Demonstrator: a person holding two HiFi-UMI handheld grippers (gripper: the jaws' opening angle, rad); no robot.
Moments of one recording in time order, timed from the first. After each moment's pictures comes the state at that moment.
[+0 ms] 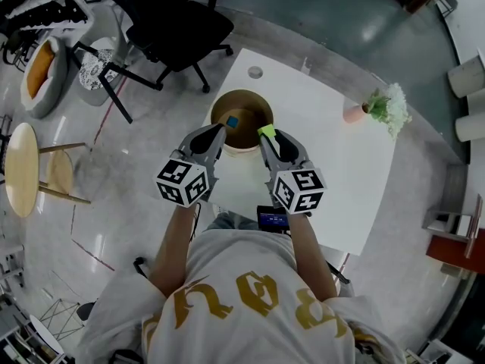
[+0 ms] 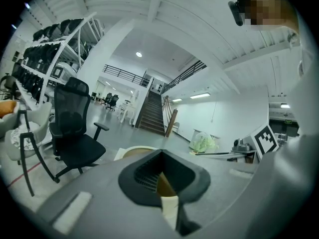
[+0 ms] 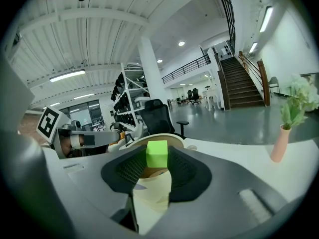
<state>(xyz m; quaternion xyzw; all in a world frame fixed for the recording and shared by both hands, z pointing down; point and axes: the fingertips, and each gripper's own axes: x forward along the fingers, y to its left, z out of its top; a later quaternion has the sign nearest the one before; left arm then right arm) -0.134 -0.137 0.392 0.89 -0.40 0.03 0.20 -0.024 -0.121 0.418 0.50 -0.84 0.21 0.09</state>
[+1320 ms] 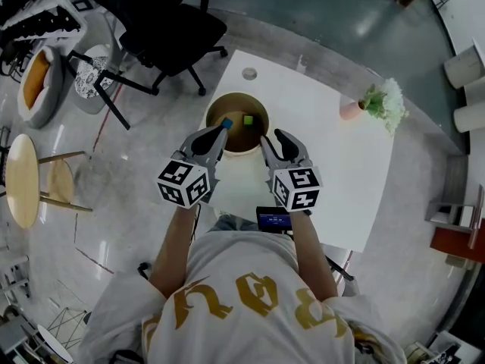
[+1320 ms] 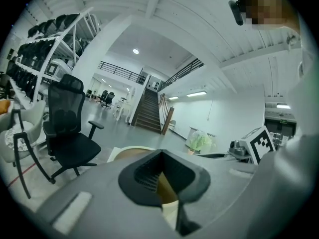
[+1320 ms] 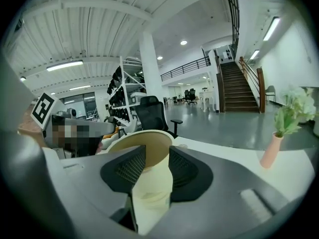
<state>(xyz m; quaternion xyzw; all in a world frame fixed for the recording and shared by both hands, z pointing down) -0.123 -0.145 0.392 0.90 -0.38 0.03 0.20 -0.013 -0.130 0.430 0.52 -0.82 0.18 0.13</state>
